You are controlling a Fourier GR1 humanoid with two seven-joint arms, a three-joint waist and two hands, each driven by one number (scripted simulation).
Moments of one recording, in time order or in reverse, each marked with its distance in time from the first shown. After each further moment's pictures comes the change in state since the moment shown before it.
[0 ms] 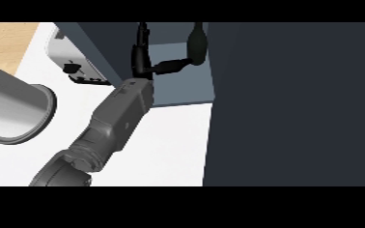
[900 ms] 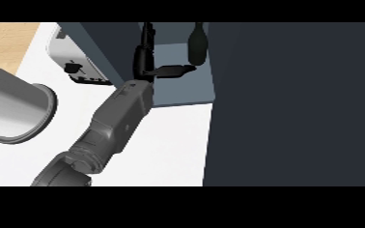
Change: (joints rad) left arm 0.017 -0.002 -0.026 -0.012 -0.013 -0.163 -0.031; right arm -0.006 -0.003 0.007 0.002 -0.002 -0.004 0.005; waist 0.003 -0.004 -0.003
